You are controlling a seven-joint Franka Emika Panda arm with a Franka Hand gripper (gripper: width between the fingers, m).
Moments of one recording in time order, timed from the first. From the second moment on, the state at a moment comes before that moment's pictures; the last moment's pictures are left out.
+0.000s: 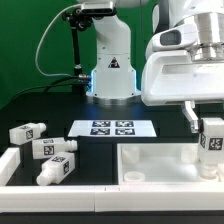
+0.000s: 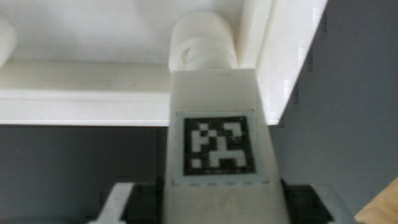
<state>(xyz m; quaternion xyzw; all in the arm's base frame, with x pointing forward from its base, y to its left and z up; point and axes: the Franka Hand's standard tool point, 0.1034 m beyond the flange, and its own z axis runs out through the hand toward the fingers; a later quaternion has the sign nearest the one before) 0.630 0.113 0.100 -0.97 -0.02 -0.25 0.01</state>
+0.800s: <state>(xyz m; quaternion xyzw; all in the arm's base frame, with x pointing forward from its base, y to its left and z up) 0.630 0.108 0.088 -0.97 -0.02 -0.26 0.00</state>
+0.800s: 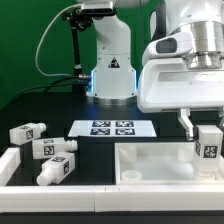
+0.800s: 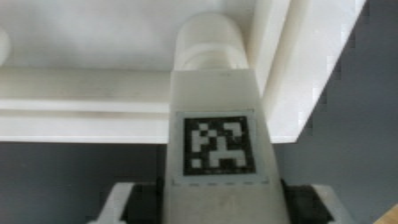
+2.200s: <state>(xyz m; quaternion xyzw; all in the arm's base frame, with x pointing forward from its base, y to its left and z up) 0.642 0.100 0.094 -1.00 0.01 -0.05 0.02</state>
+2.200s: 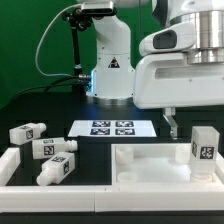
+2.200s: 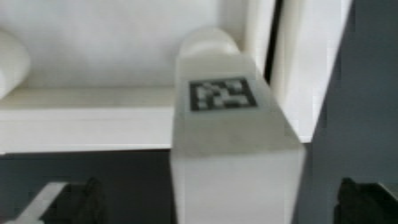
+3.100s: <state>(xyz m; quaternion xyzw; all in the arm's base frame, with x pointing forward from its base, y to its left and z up) 0.641 0.096 0.089 -0.99 0.14 0.01 0.02</state>
